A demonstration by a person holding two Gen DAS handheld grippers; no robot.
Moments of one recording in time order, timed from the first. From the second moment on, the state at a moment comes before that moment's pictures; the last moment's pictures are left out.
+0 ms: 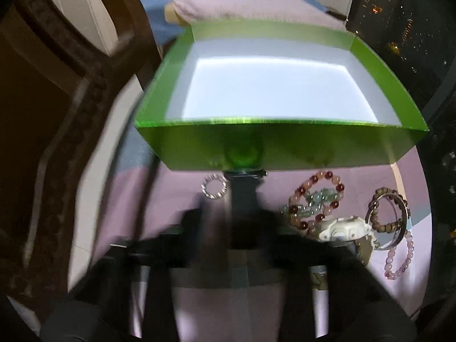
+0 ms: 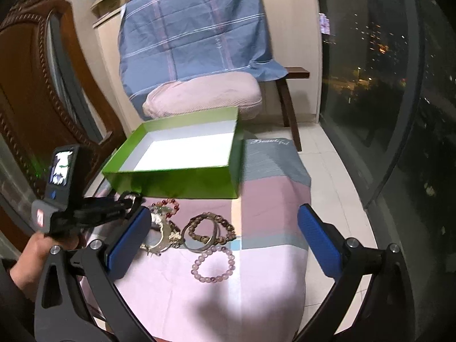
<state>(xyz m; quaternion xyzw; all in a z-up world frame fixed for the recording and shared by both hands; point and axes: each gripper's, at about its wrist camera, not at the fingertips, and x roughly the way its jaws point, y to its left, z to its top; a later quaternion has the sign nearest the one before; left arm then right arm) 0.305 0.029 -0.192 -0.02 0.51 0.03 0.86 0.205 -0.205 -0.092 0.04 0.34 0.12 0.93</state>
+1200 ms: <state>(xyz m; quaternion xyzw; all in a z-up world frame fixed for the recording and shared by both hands) 0.166 0.053 -0.065 -0.02 0.33 0.00 0.94 0.261 -0.076 -0.182 -0.08 0.45 0.17 0.87</state>
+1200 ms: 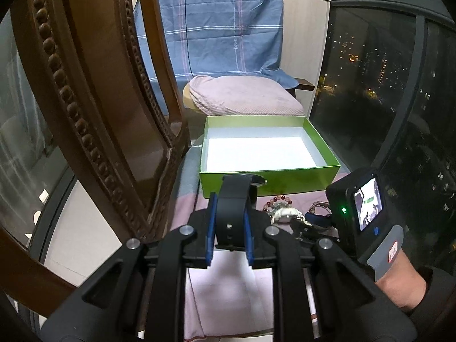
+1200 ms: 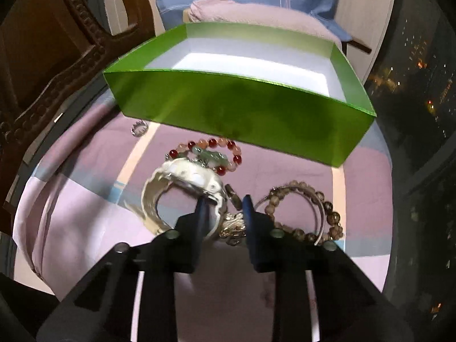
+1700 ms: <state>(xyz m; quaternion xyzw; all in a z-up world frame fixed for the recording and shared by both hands) 0.157 0.054 -0.062 -0.04 0.33 -0.01 0.94 0.215 -0.146 -0.112 0.02 0.37 0.20 0.91</state>
